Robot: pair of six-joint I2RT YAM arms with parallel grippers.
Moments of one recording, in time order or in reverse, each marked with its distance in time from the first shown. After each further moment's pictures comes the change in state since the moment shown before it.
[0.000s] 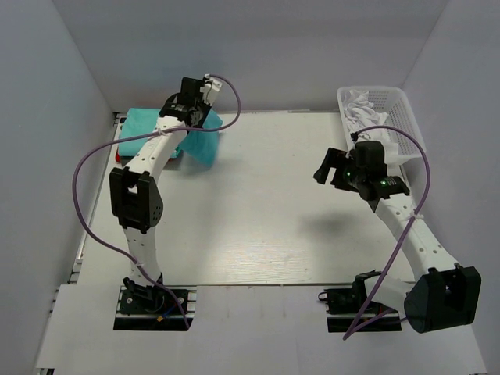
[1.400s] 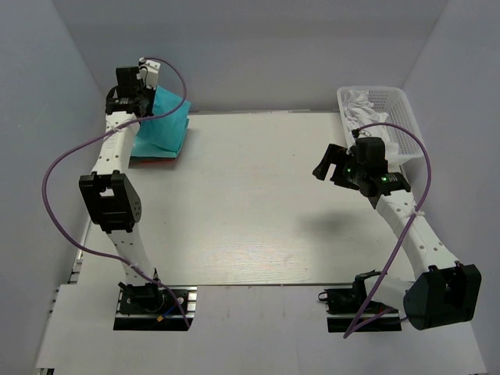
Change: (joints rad) left arm 0.343 -0.045 0.035 0.059 0.161 0.030; right arm 0.000 0.019 0.050 -0.029 -0.016 0.037
